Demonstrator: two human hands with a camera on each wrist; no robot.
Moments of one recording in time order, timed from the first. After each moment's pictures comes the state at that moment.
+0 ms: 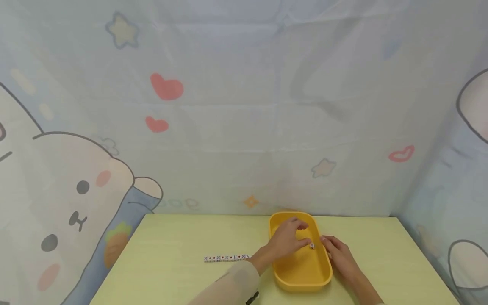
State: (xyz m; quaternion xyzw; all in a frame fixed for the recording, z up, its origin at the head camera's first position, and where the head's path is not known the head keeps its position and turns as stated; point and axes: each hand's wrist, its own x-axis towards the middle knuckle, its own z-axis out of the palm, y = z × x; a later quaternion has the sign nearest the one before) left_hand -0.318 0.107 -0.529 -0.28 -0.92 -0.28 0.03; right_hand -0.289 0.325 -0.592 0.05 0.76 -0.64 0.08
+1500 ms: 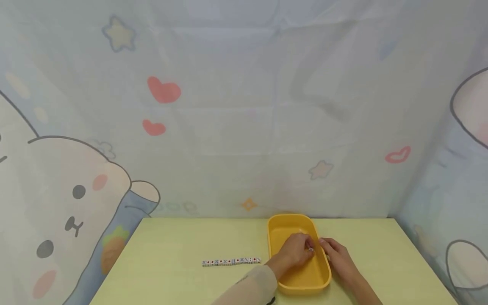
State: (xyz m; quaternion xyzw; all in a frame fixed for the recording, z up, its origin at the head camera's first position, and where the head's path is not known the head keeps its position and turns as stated) left_hand -0.318 0.147 -0.568 -0.21 -0.94 -0.25 -0.04; right_hand -0.280 0.321 -0.595 0.06 0.77 -0.63 0.06
